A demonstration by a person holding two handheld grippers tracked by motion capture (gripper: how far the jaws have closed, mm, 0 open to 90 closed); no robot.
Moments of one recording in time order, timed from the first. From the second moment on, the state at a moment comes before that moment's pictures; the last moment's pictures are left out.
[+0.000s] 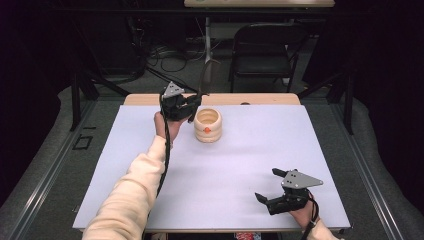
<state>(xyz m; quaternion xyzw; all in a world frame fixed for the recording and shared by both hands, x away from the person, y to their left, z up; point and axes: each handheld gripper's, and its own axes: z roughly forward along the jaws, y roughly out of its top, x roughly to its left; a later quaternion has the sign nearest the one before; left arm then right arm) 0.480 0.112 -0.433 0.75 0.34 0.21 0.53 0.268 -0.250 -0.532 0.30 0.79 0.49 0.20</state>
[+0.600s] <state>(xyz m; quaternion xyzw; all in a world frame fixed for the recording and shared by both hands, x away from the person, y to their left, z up) 0.486 0.102 -0.435 0.74 0.34 0.21 0.55 0.268 -0.249 -0.532 0.30 0.79 0.49 0.20</state>
